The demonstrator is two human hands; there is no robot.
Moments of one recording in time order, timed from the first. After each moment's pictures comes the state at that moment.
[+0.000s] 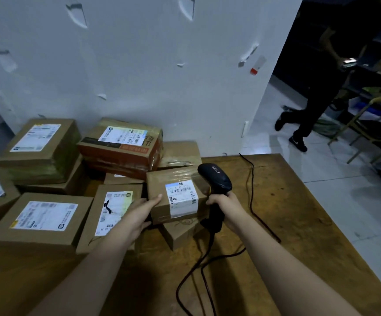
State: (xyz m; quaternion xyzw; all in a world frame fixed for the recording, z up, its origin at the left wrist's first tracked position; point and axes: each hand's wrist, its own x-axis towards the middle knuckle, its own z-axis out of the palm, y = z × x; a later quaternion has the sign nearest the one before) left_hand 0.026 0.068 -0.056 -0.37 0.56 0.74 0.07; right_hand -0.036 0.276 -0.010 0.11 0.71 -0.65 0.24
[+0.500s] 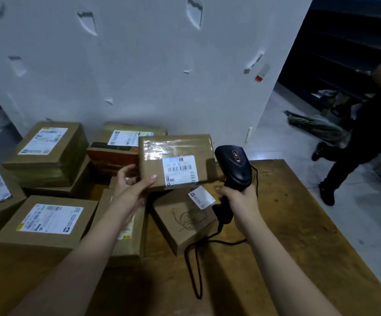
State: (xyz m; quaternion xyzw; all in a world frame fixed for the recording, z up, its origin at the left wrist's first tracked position) left_hand 0.024 0.044 -0.003 -0.24 0.56 0.78 -0.15; right_hand -0.023 0.269 0.034 0.03 0.74 -0.67 0.06
